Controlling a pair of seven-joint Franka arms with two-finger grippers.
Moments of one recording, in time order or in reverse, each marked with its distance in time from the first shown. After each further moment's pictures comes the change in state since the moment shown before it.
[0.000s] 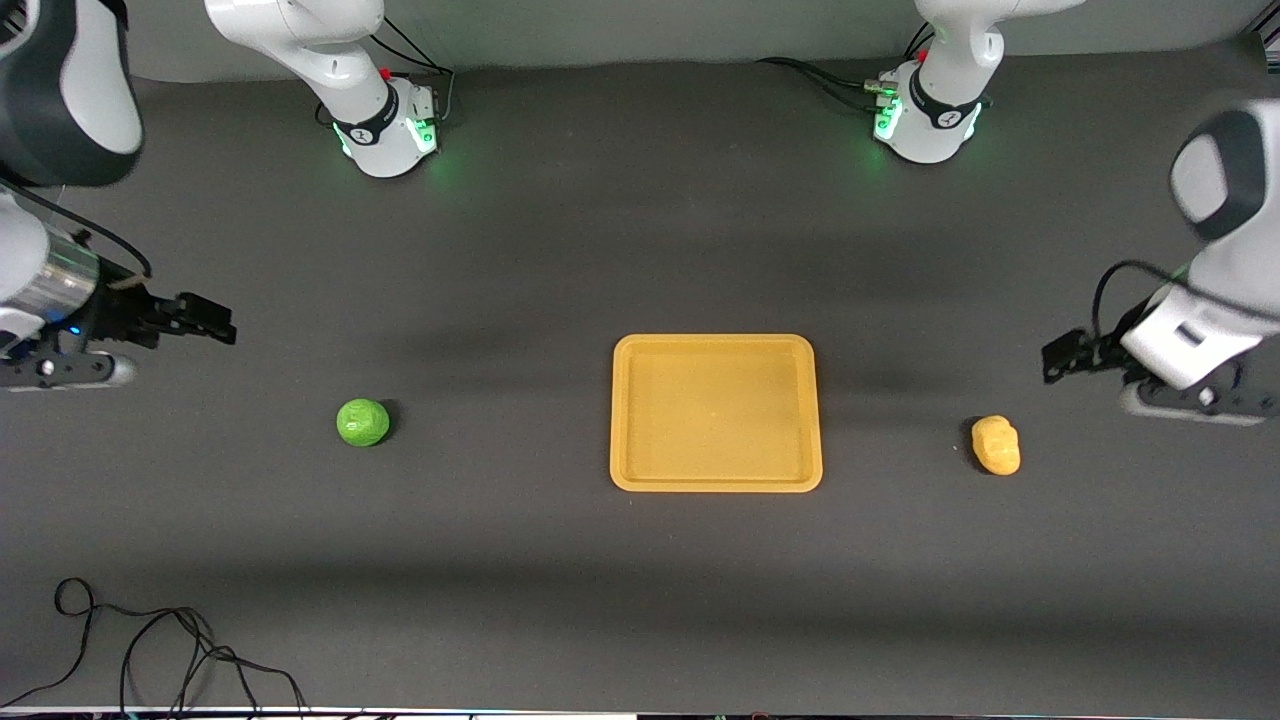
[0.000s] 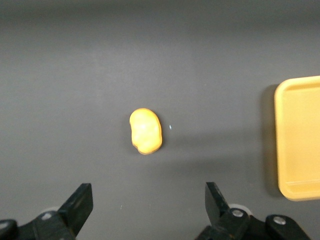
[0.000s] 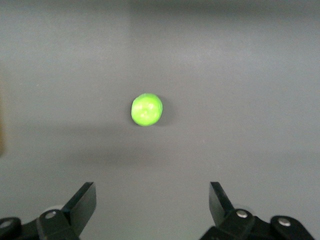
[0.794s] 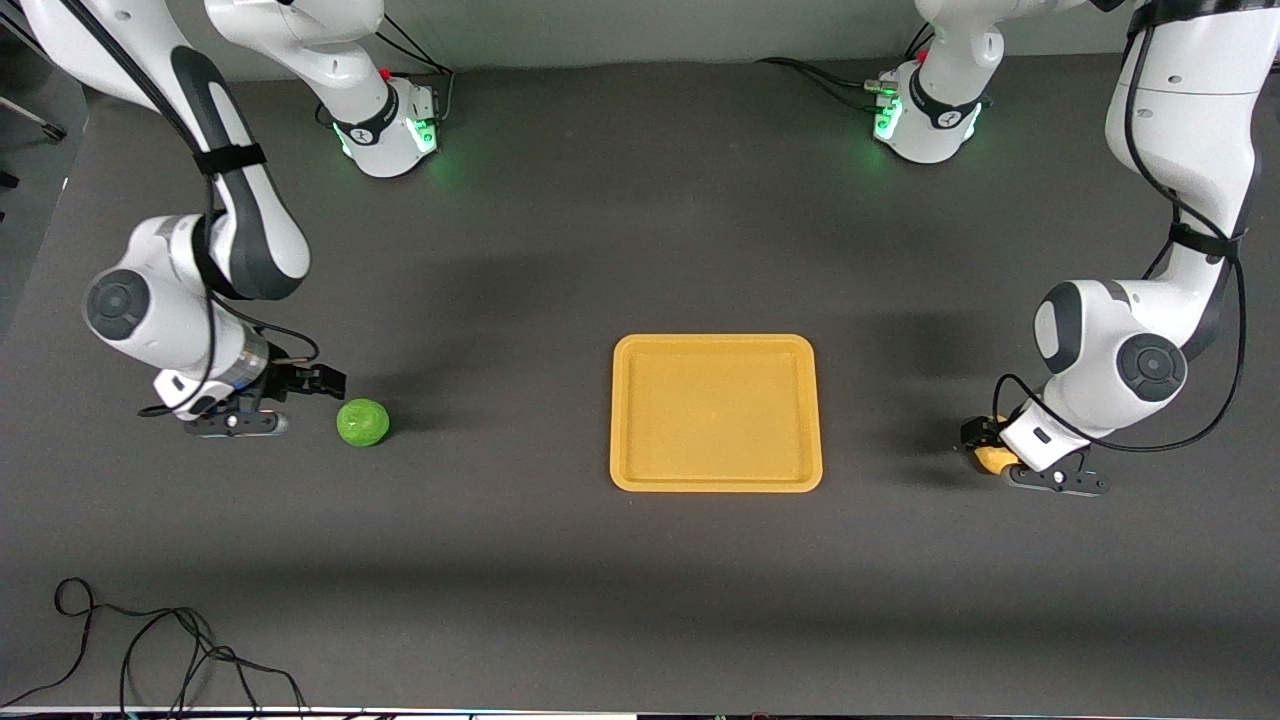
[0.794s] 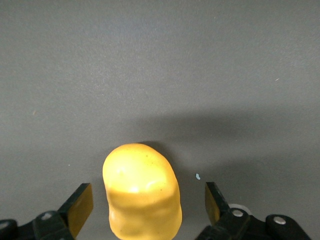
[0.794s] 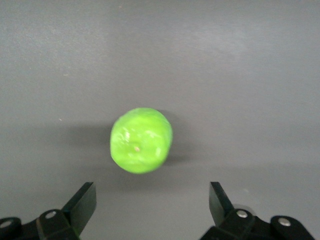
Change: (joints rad) left arm 0.003 0.339 0.014 -0.088 0.077 0.424 -0.002; right arm 0.033 0.176 -0.006 -0.379 0.051 0.602 0.013
